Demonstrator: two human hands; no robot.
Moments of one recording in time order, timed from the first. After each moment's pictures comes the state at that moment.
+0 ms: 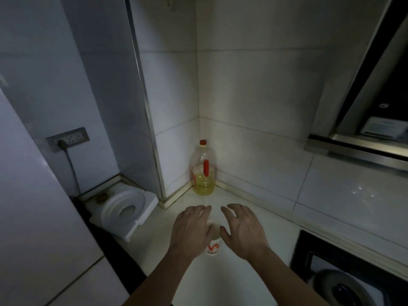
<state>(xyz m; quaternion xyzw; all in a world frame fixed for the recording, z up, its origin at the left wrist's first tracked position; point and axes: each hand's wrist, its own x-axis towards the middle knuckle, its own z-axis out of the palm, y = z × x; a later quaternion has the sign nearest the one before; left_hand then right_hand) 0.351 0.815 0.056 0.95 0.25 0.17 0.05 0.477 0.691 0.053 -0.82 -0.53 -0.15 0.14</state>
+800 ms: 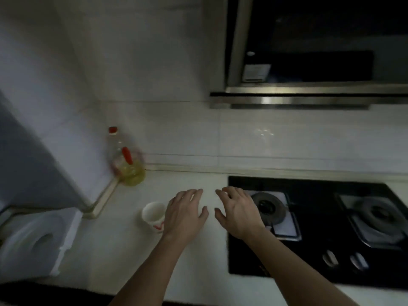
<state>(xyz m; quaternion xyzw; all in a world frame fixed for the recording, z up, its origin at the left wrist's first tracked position) 0.407 0.720 0.032 0.98 0.04 0.13 0.11 0.458 0.549 0.028 -0.94 -0.29 -0.13 0.14</state>
